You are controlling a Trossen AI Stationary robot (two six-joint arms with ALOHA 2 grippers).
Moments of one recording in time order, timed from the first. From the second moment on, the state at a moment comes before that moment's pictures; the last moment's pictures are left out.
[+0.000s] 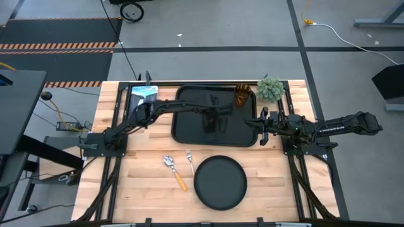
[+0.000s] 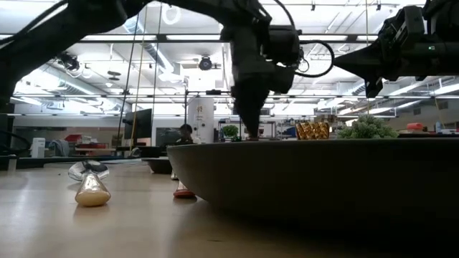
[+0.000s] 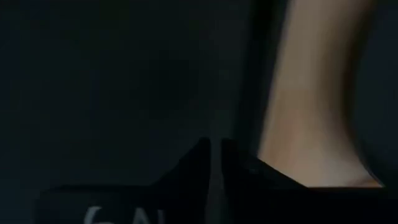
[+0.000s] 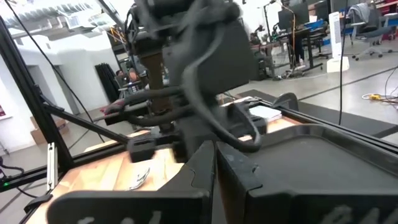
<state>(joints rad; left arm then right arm) 0.14 2.39 2.23 -1.28 0.13 0.12 -0.04 0.52 0.01 0.61 0.18 0.23</state>
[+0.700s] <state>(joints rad) -0.13 2.35 2.14 -1.31 0.04 0.13 -0.04 0.52 0.01 0.61 0.18 0.23</state>
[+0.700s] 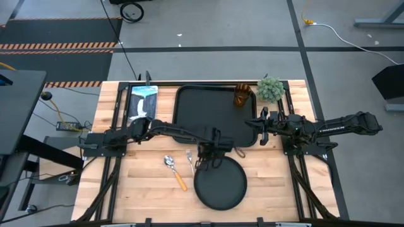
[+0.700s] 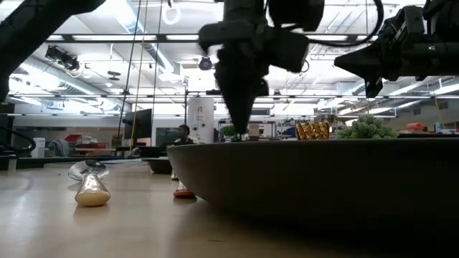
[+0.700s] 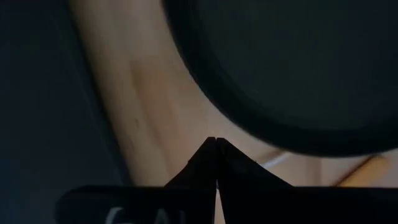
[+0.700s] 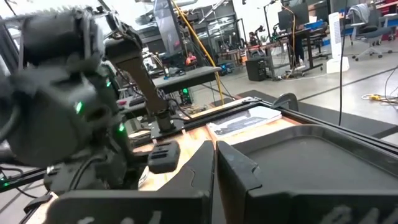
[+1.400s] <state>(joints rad) -0.17 1.98 1.46 -0.61 0.04 -0.62 -0.04 0.52 0.01 0.61 0.18 0.23</state>
